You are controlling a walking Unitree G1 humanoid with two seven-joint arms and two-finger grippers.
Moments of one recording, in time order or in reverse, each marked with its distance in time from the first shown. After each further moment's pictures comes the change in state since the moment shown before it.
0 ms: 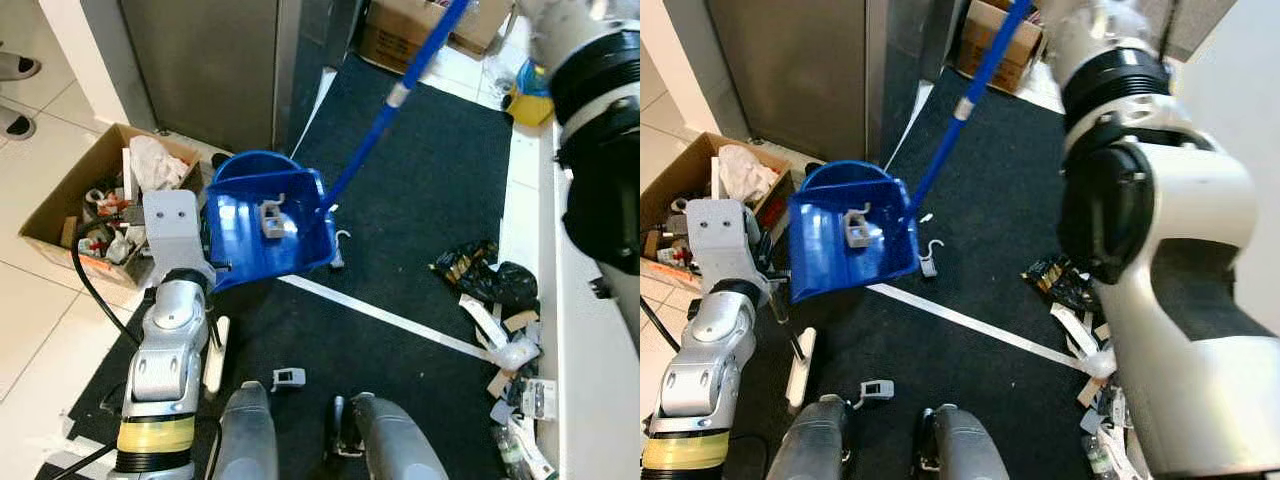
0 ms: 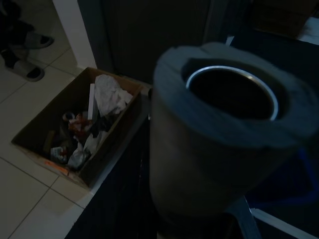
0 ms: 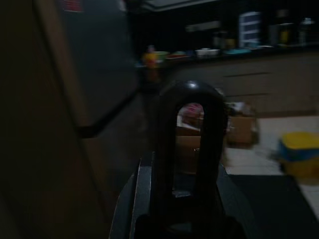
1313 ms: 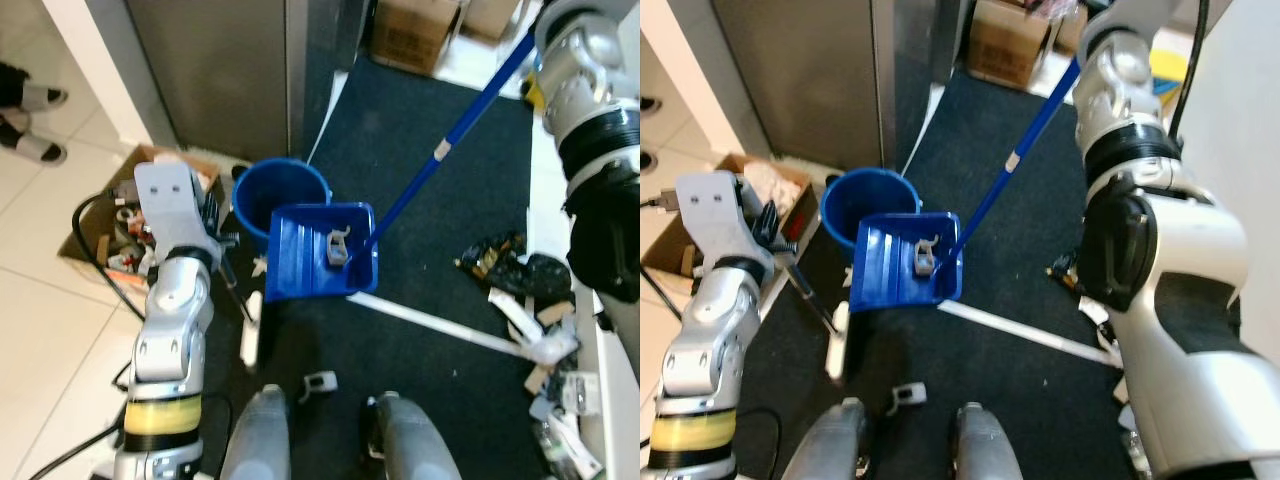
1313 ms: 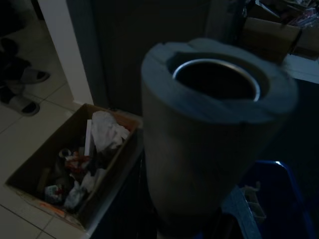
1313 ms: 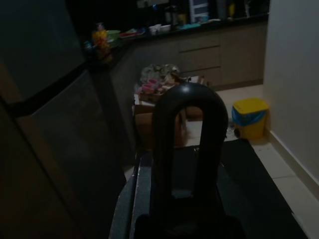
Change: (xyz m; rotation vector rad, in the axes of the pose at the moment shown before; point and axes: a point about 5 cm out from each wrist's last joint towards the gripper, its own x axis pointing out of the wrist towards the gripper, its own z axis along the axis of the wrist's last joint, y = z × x) left arm 0.009 -0.003 0.027 -0.092 -0.096 -0.009; right arm -0.009 -0.059 -0.041 -0.056 0.065 -0.156
